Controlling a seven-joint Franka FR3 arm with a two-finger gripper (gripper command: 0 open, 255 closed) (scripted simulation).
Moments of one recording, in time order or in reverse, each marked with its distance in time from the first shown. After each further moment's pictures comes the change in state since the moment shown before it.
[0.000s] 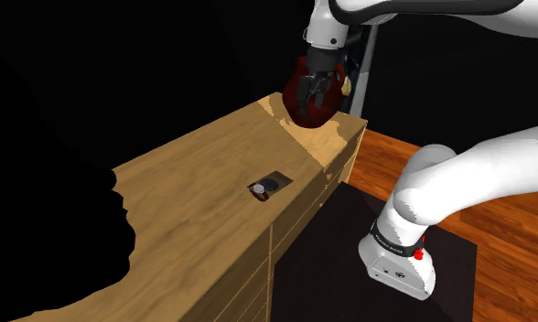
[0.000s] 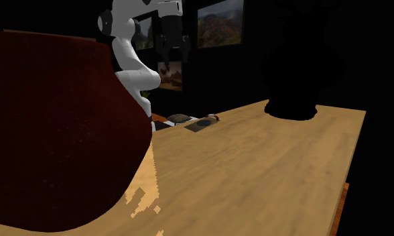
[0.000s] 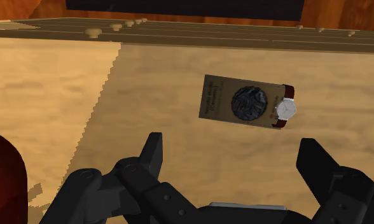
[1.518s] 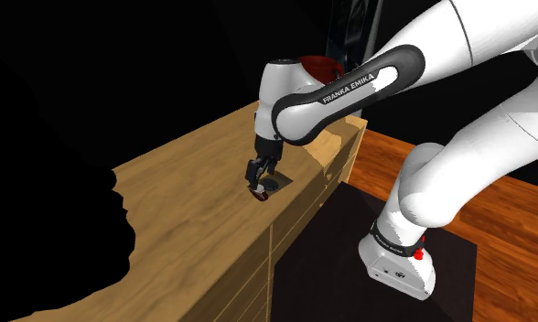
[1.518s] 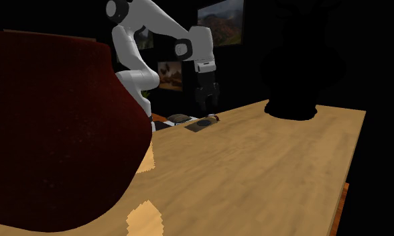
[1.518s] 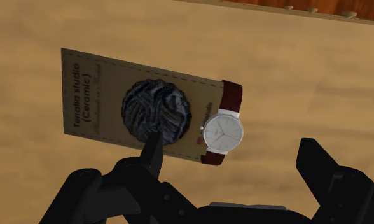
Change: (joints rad) arm 0.143 0.315 0.254 -0.288 0.178 0.691 0.132
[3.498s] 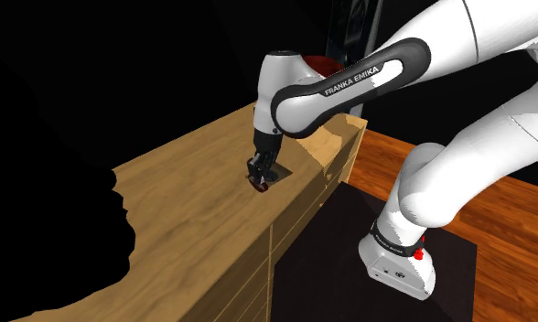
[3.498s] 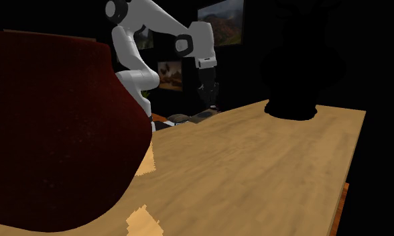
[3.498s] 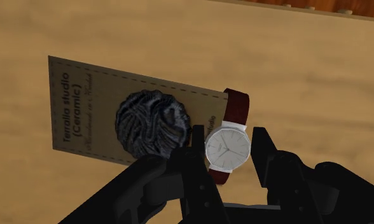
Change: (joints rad) arm -0.002 -0.019 -0.003 0.032 -0.007 -0.048 0.008
